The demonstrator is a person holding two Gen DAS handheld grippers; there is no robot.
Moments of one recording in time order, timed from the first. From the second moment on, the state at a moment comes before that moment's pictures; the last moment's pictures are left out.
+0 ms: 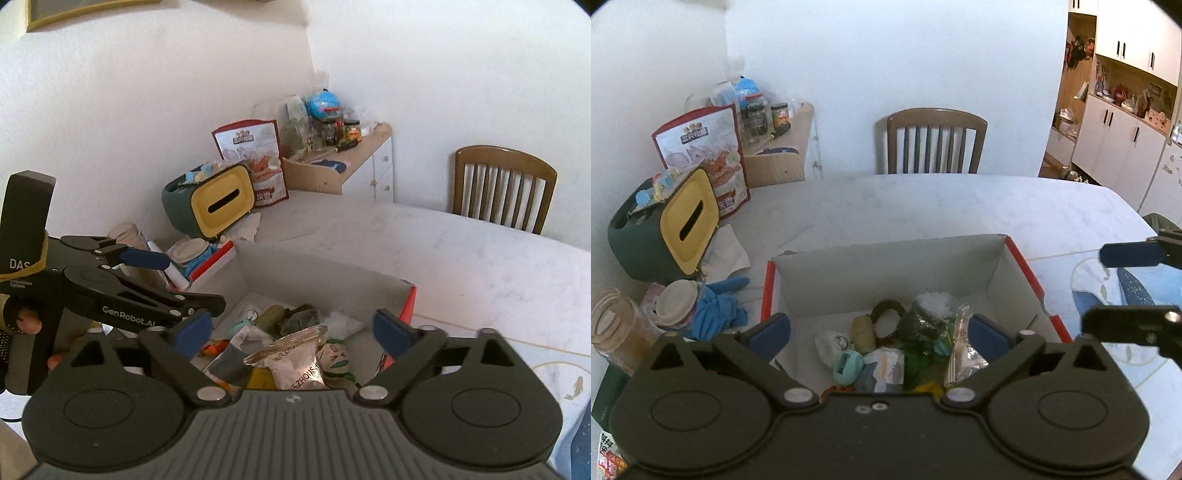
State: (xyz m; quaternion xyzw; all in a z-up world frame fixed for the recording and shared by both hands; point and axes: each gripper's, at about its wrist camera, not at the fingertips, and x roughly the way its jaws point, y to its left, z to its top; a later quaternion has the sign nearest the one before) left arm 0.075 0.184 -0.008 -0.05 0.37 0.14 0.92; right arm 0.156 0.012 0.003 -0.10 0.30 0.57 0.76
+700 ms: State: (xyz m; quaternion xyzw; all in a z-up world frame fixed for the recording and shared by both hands) left arm 0.053 0.167 -0.002 -0.04 0.34 0.15 0.93; right arm 0.141 -0.008 0.002 -0.07 0.29 0.55 0.78
